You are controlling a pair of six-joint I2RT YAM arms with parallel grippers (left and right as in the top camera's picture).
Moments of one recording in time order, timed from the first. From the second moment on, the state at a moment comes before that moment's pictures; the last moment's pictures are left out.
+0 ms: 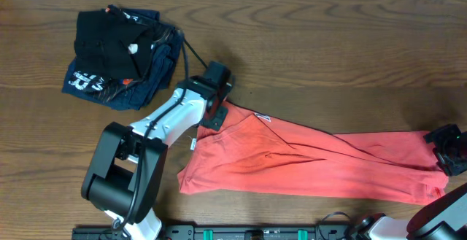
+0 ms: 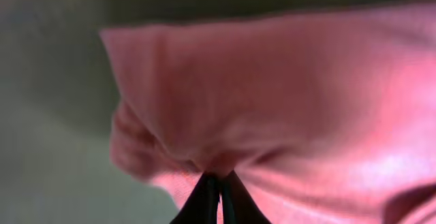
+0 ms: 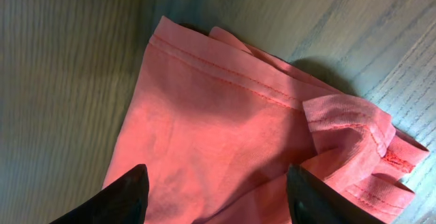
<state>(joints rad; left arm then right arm) -0.43 1.82 1.08 -0.65 -0.05 0.01 -0.82 1.54 0.98 -0.84 -0.11 0.34</state>
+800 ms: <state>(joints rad) -0.09 1.94 1.42 -0.59 0.25 0.01 -0.82 1.55 0.98 -0.68 -0.03 0.23</state>
